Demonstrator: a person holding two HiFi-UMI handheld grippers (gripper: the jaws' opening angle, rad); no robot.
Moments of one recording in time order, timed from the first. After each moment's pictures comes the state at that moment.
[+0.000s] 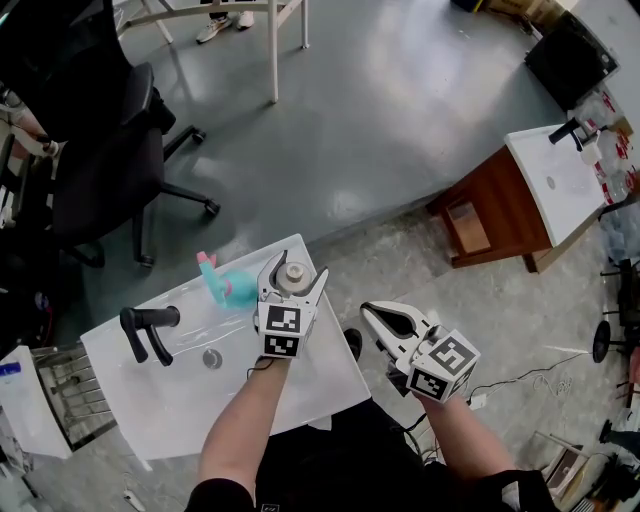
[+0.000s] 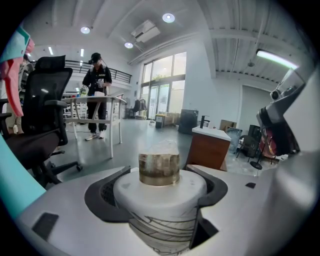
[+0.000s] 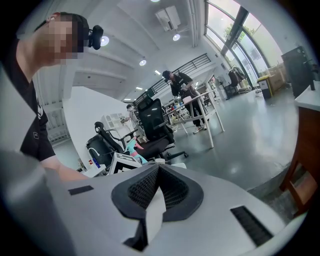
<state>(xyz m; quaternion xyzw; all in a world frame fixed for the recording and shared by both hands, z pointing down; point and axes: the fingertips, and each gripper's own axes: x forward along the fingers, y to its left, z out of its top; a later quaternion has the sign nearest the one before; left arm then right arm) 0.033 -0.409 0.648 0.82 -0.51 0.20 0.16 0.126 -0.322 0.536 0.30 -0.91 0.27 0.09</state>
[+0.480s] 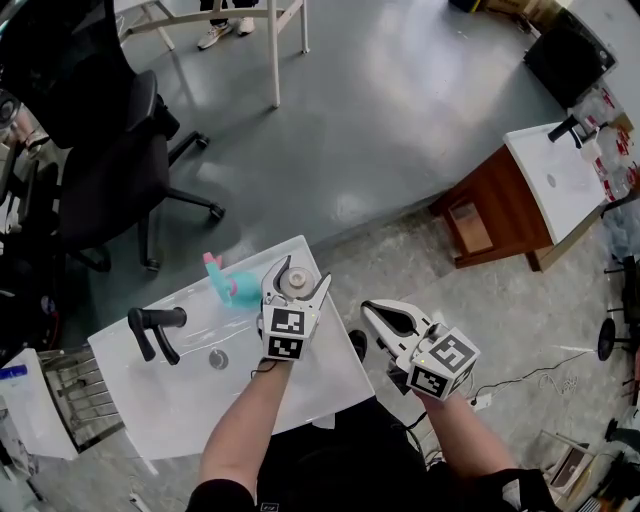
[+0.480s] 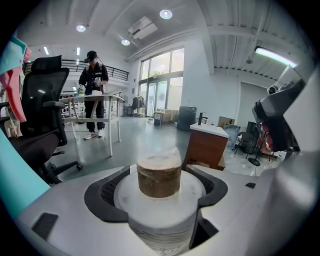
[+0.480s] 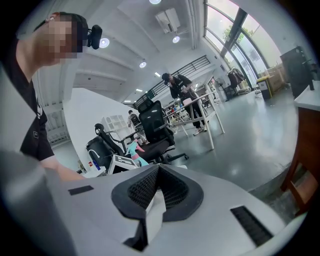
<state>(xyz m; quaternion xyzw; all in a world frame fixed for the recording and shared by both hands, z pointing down) 0.035 -0.398 0.646 0.82 -0.50 0.21 0.17 0.124 -0.320 0.528 0.30 -0.91 0.27 0.08</state>
